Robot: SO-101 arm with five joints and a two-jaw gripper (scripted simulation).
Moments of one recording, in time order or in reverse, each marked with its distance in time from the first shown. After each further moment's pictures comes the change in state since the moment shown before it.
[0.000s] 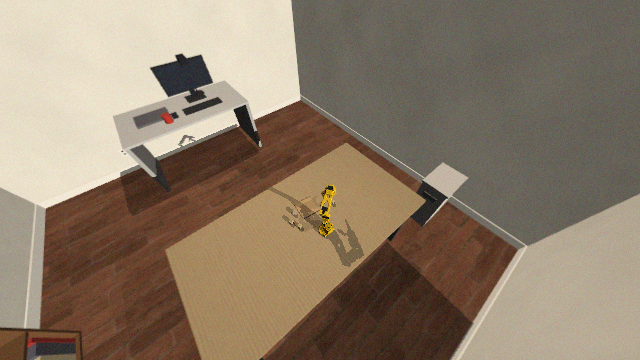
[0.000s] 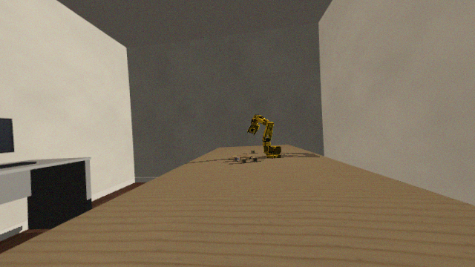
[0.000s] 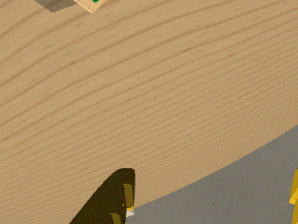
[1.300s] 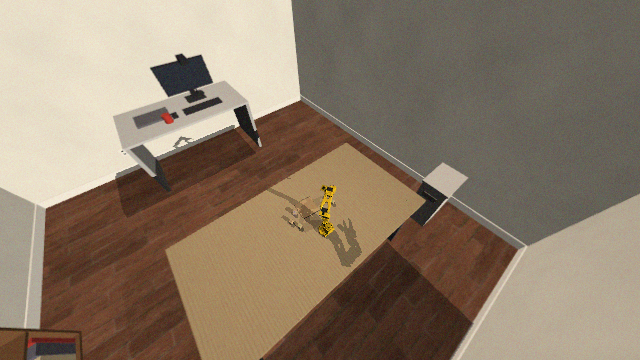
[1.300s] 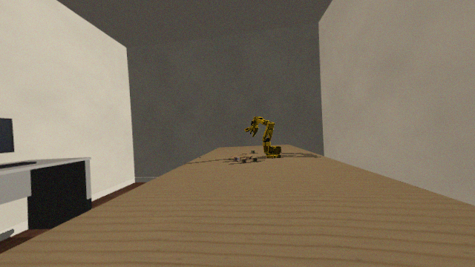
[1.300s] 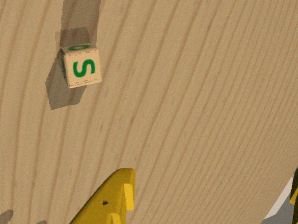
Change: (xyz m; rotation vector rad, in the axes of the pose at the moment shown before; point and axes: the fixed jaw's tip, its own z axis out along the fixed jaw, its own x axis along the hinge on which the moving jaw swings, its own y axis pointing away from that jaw) arm -0.015 0.001 0.012 0.000 -0.010 0.855
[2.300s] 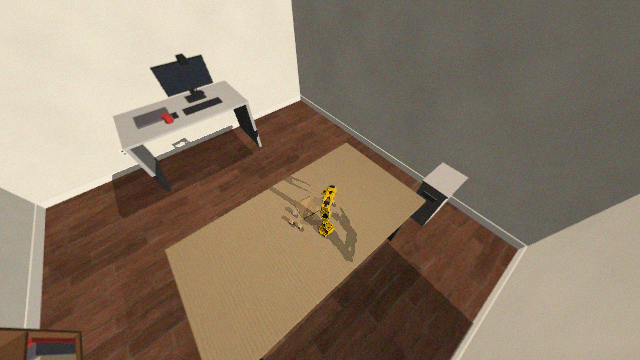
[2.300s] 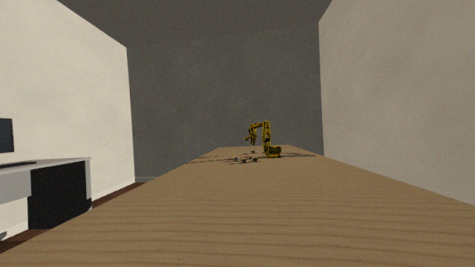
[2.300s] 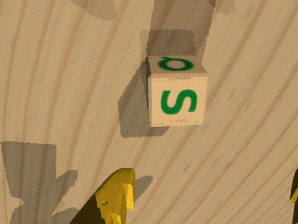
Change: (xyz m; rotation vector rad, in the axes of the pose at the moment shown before) arm 0.007 0.040 0.061 -0.412 0.072 0.009
